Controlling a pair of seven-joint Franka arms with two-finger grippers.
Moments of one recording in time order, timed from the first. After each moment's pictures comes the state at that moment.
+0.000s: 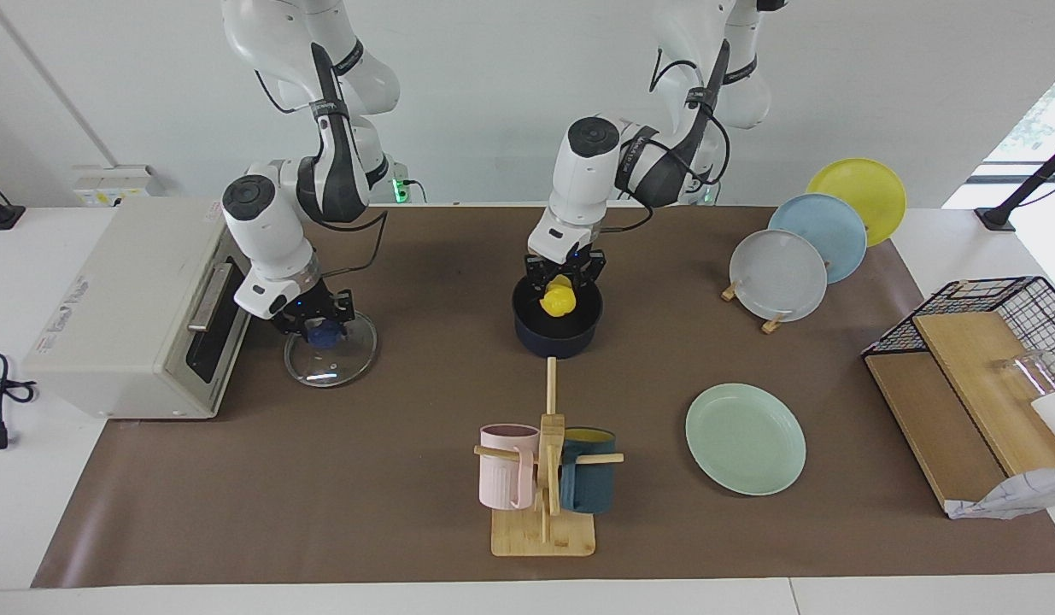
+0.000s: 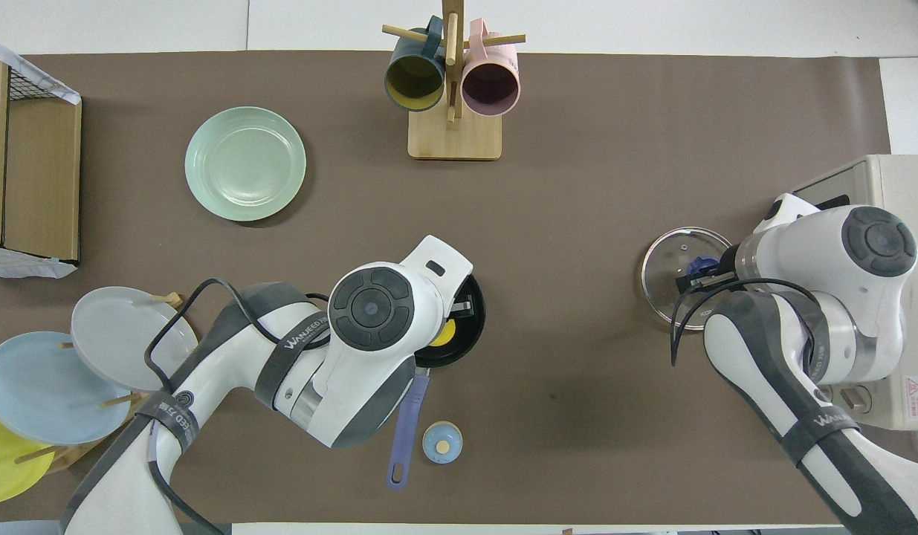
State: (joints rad) left arm -0.72 0.15 -0.02 -2.03 -0.06 2.25 -0.76; right arm -0.02 0.05 0.04 -2.24 0.00 2.29 -0.21
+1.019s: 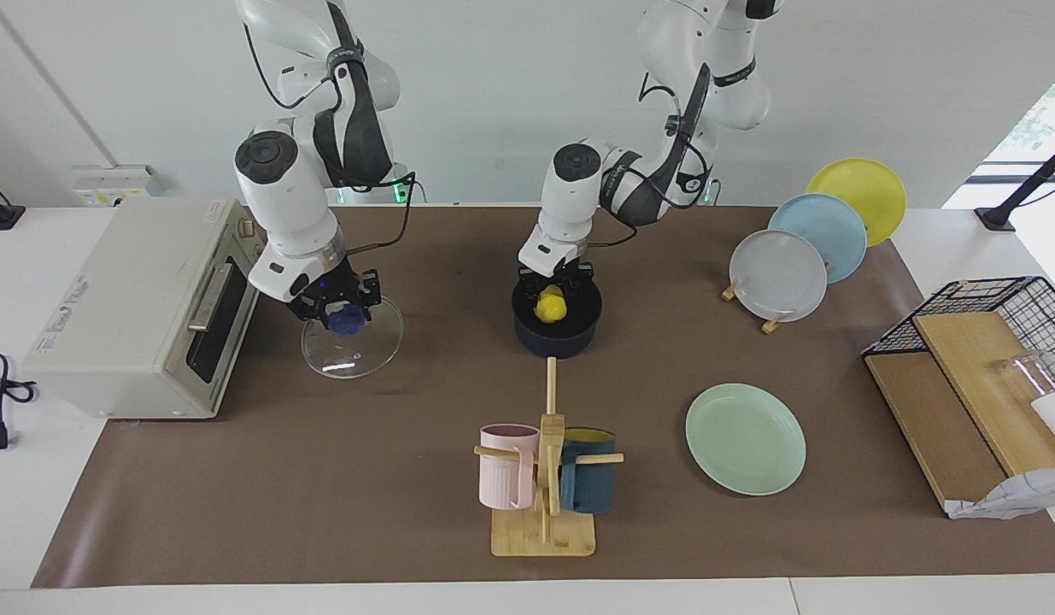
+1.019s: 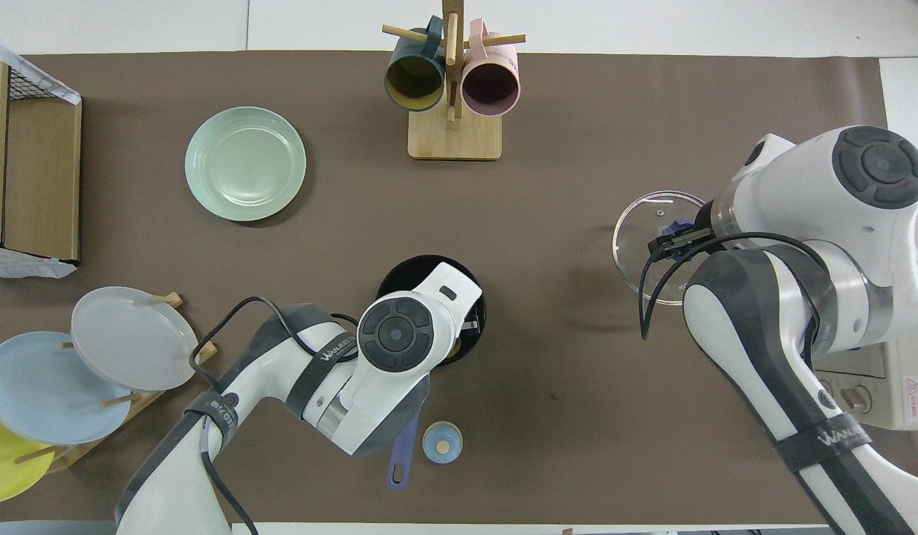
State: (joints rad) left arm -0.77 0.20 -0.01 -2.11 -0.06 2.37 -0.78; right arm 0.11 0.06 0.05 -1.97 0.00 2.03 -0.07
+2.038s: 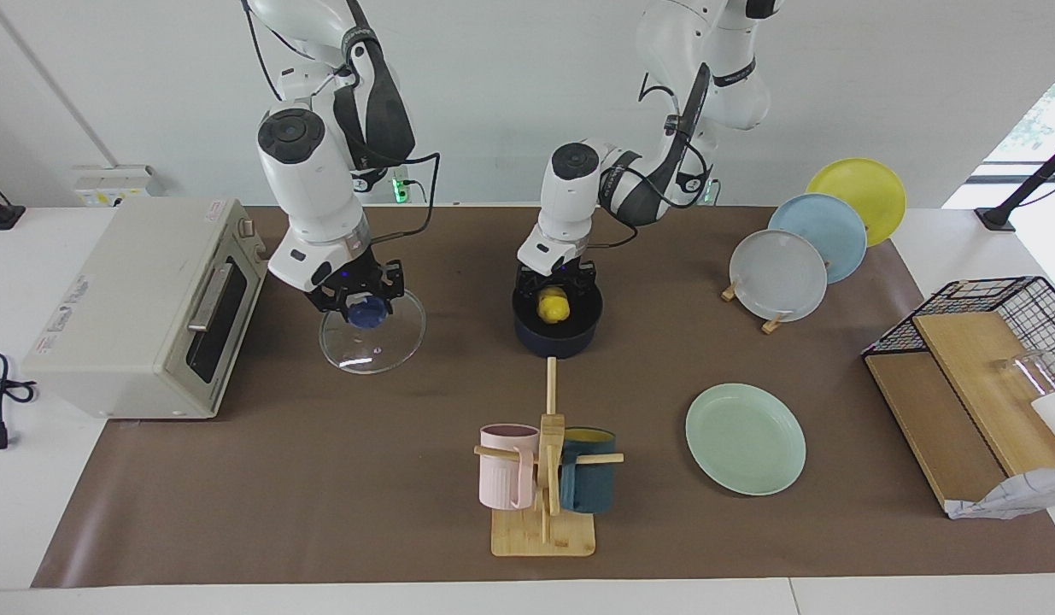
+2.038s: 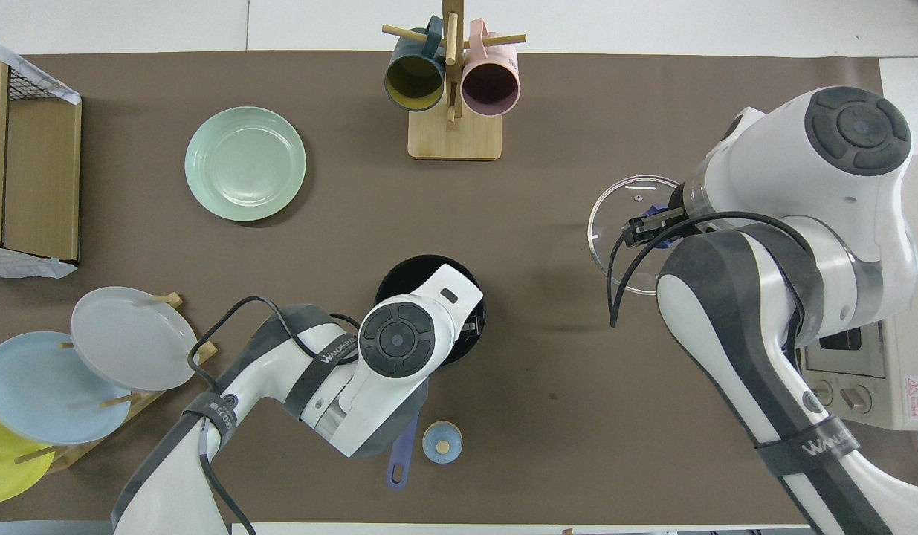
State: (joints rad) left arm -0.77 0.18 -0.01 -2.12 -0.03 2.38 -0.76; right arm 0.18 0.11 0.05 -1.82 0.00 1.92 0.01
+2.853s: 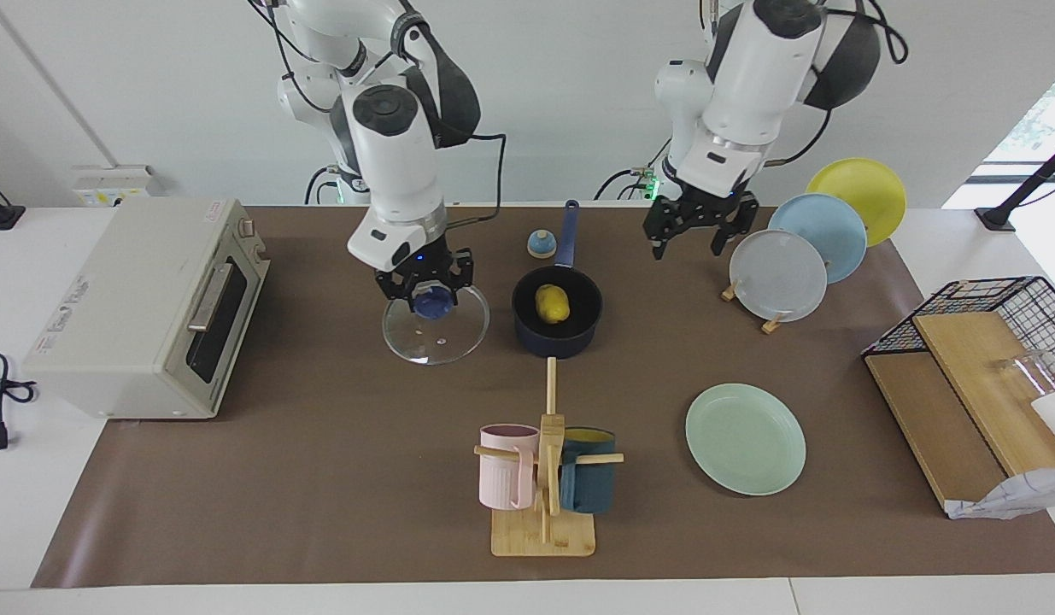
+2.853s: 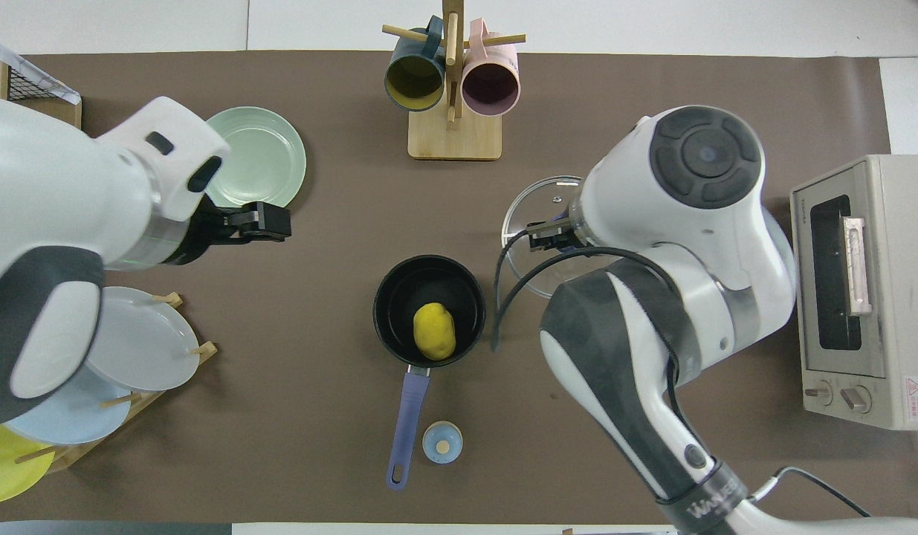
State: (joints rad) left arm -0.37 -0.05 0.02 -1.71 -0.03 1.75 -0.36; right arm 0.41 0.17 0.05 -1.69 -0.01 1.92 0.34
